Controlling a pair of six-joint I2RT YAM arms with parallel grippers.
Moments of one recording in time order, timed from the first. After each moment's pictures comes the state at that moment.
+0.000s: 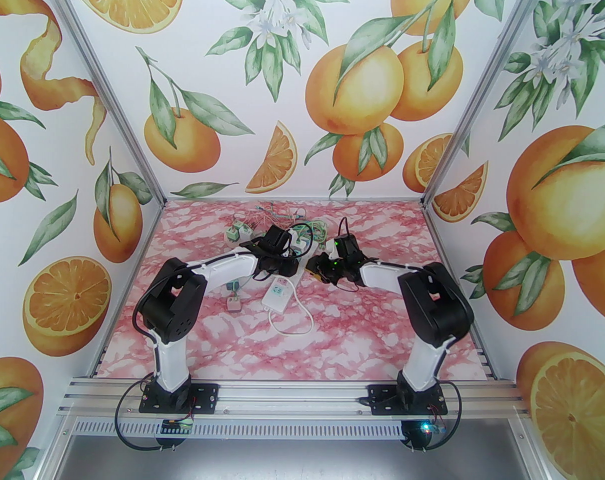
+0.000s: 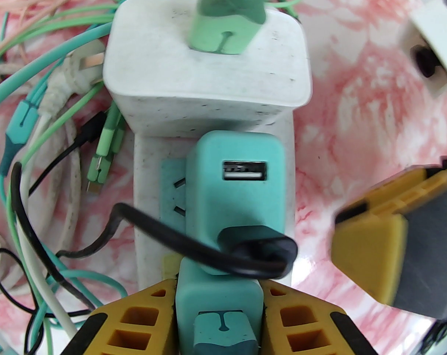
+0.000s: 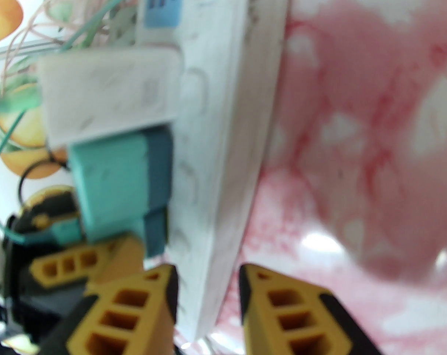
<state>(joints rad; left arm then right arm) -0.63 1.94 1.32 -0.38 0.09 -0.26 0.38 1.88 0.99 0.06 -0.57 0.96</state>
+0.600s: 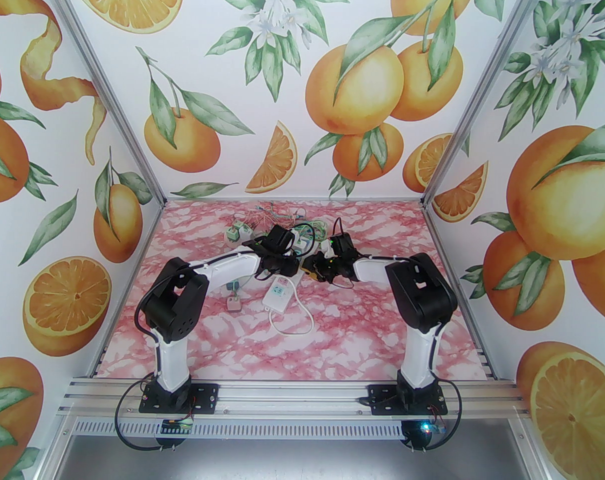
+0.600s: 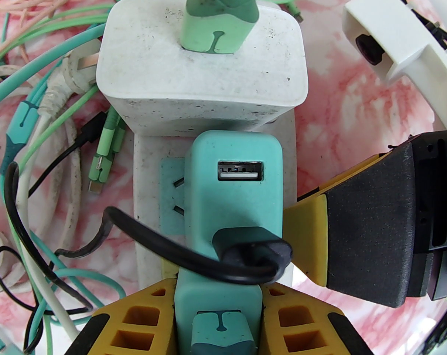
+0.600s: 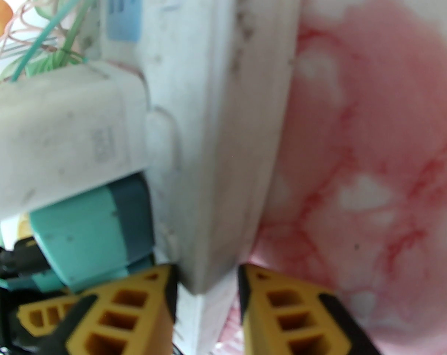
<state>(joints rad) -0.64 1.95 1.35 -0.41 0.06 -0.27 0.38 1.97 1.06 0.03 -0.62 0.93</state>
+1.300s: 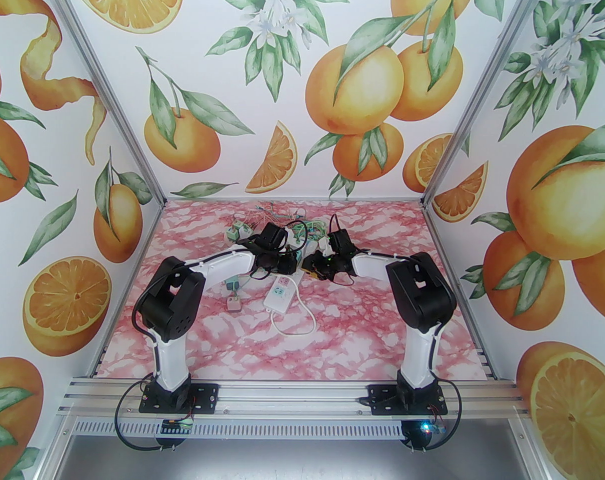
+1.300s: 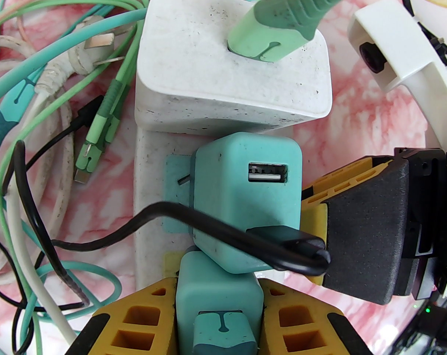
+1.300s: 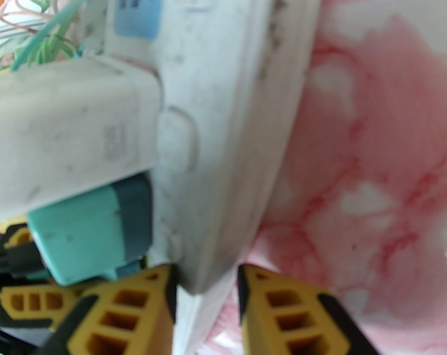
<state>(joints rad) -0.59 1.93 1.33 -0.39 0.18 -0.36 0.38 1.98 1.12 -0.10 -0.58 0.82</state>
